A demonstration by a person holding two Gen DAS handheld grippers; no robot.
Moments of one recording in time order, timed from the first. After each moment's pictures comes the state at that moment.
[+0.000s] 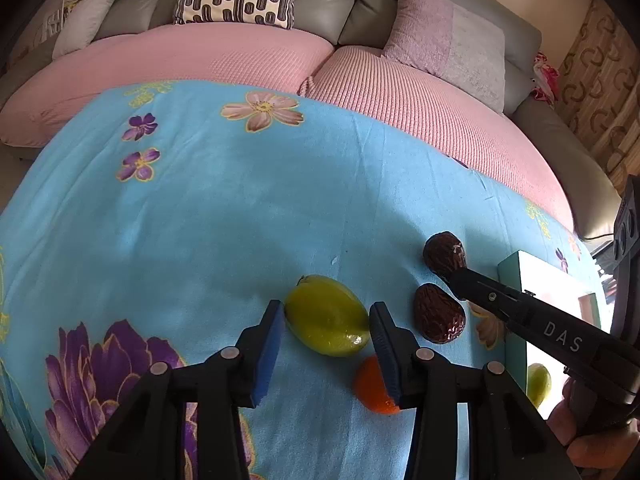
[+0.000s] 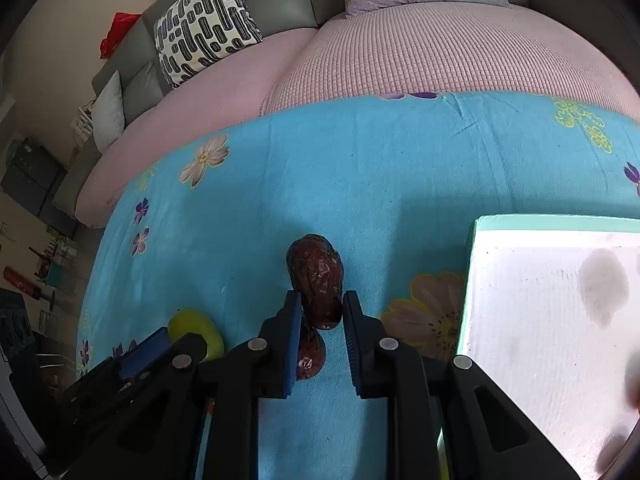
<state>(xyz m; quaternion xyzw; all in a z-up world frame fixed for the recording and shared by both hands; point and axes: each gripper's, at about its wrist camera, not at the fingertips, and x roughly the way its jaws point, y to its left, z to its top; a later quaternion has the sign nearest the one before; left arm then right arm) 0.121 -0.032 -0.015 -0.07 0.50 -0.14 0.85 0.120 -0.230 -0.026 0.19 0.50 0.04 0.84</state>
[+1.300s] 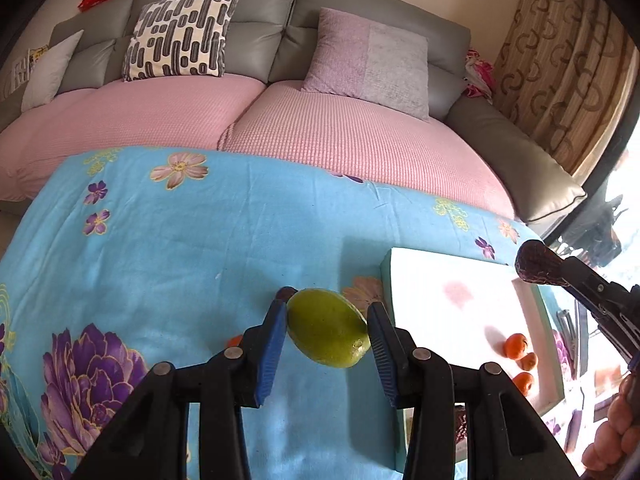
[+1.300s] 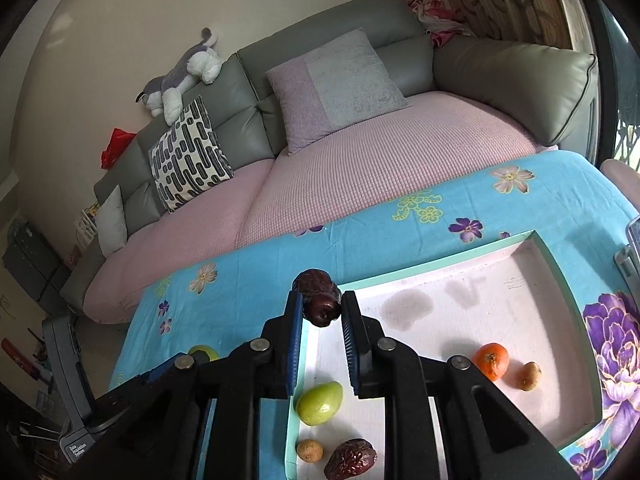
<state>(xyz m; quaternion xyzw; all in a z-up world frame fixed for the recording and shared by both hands) 0.056 -0.111 0.047 -0.04 0.44 -0.22 0.87 -0.034 -0.346 0.085 0.25 0.32 -0.06 0.91</state>
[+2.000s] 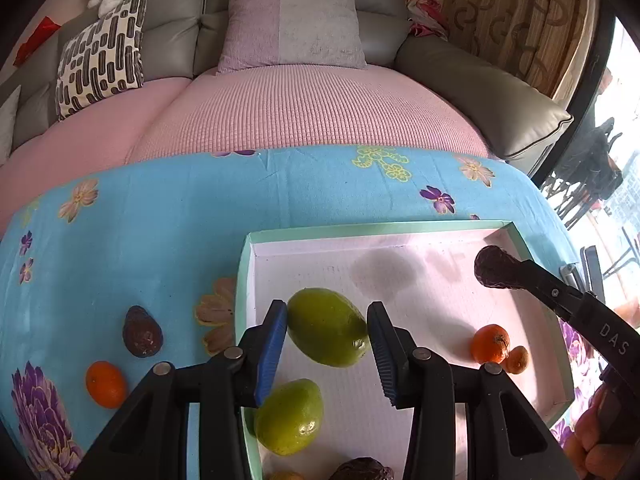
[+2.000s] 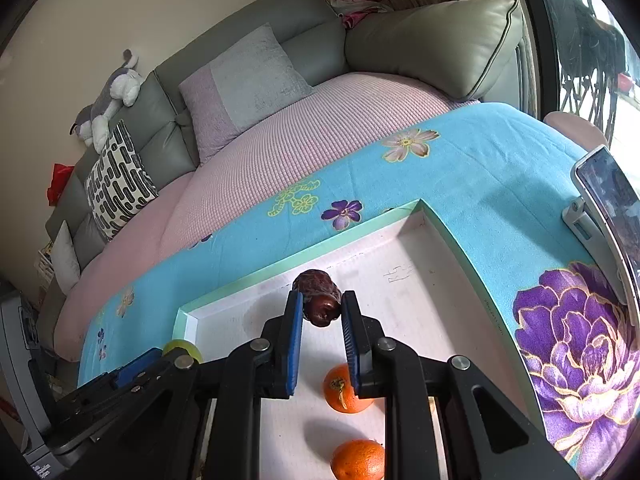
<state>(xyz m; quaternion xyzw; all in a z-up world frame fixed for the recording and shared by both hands) 0.052 -0.255 0.016 0.06 0.46 -0.25 0.85 -0.040 -0.443 0.008 0.30 0.34 -0.14 0.88</state>
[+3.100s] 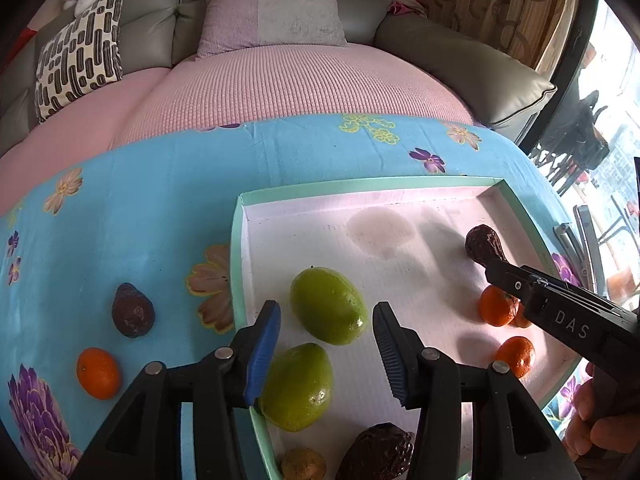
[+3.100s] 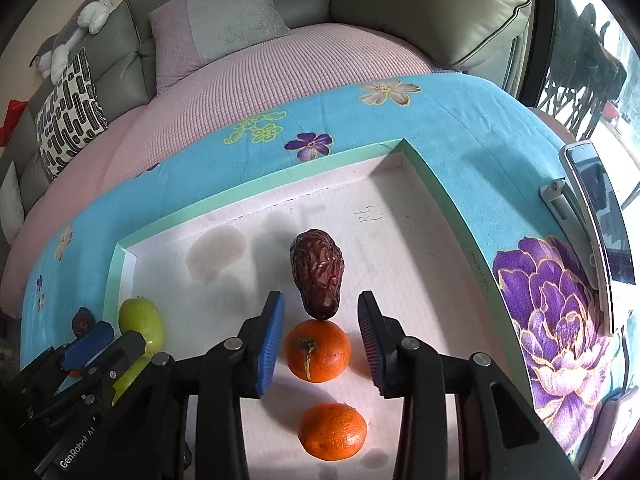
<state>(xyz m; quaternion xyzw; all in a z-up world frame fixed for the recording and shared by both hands) 0.041 -0.242 0.005 0.09 0.47 -0.29 0.83 -0.027 -0.417 -0.012 0.22 0.46 -0.20 0.84</state>
